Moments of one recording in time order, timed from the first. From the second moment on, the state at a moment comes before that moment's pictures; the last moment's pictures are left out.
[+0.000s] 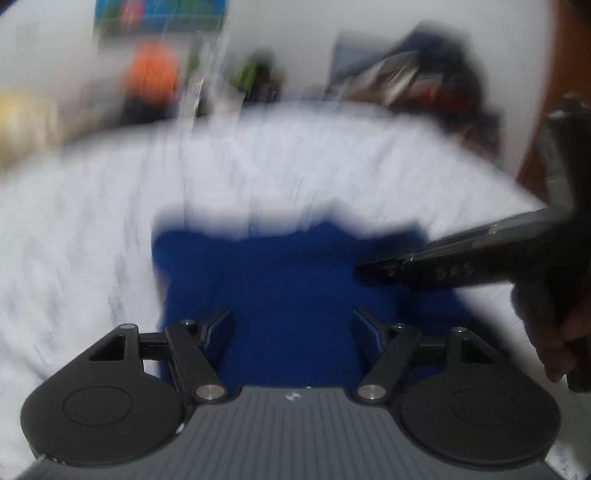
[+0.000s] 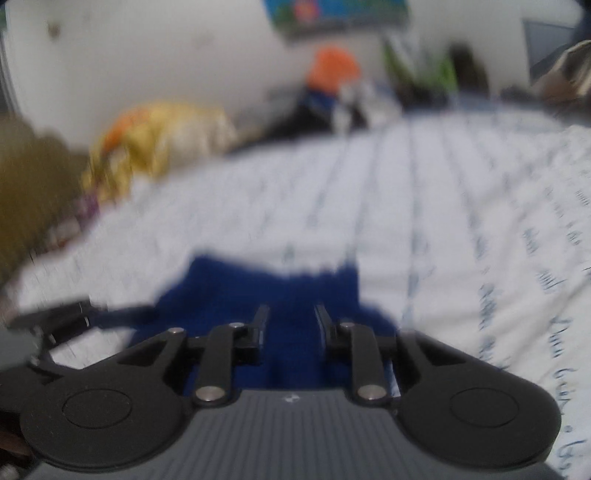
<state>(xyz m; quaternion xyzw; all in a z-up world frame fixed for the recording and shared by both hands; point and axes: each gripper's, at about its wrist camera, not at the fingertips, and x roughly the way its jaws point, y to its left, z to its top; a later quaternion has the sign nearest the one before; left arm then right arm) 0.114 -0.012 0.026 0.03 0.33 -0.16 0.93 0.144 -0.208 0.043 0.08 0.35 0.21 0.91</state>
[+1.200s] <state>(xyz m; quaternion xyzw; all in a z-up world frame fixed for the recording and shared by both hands) -0.009 0.035 0.030 -0.07 0.38 -0.08 0.92 0.009 -0.207 0.045 0.06 0.35 0.23 0.91</state>
